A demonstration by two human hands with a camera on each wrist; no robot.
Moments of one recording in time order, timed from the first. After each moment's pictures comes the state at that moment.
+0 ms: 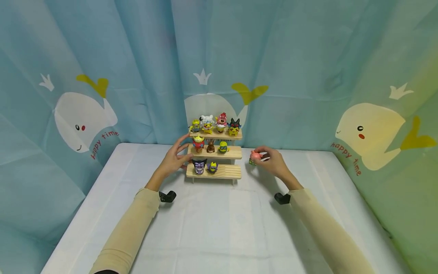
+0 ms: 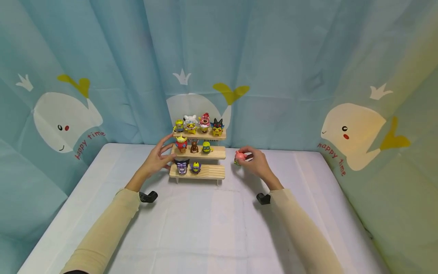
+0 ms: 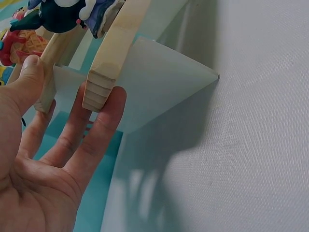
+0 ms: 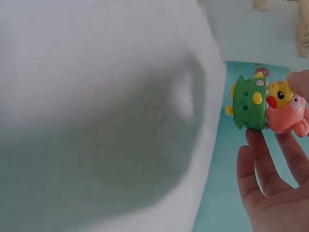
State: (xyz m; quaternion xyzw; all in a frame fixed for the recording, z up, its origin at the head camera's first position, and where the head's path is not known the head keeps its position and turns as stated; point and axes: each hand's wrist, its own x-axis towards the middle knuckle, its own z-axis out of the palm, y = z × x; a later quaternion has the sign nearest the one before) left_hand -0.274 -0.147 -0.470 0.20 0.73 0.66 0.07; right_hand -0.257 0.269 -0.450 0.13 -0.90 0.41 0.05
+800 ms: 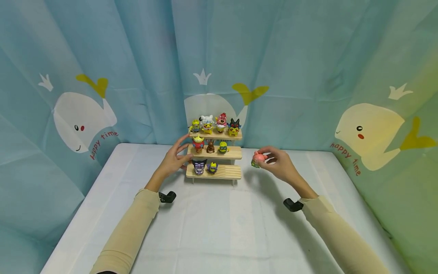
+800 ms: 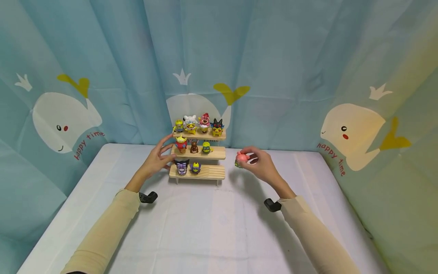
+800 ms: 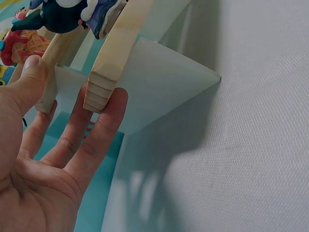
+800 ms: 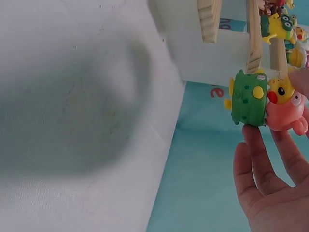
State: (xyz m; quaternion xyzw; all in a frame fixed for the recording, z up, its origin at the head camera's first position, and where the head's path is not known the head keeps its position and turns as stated) left_hand -0.272 -0.145 -0.471 0.21 0.73 0.65 0.06; right_hand -0.208 0.259 -0.402 0.21 -0.88 0.42 0.09
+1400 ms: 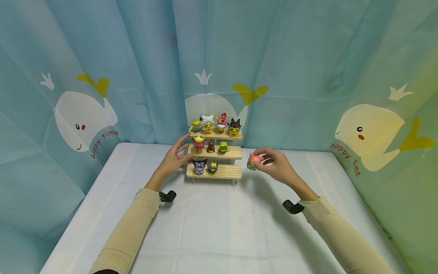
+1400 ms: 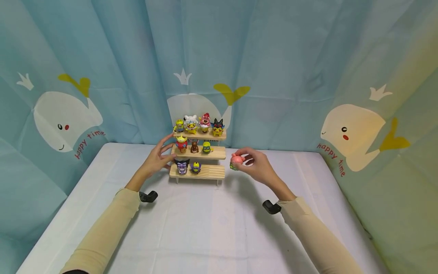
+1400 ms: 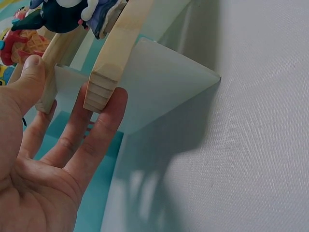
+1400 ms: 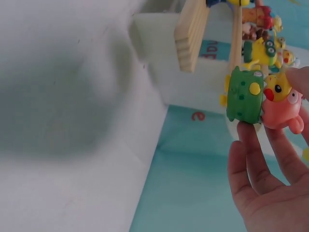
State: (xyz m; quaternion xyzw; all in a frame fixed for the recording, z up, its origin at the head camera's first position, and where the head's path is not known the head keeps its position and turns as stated) left_hand -0.260 -0.144 -0.450 0.21 0.72 0.65 0.07; right_hand -0.208 0.255 -0.402 0.24 -0.87 0.43 0.07
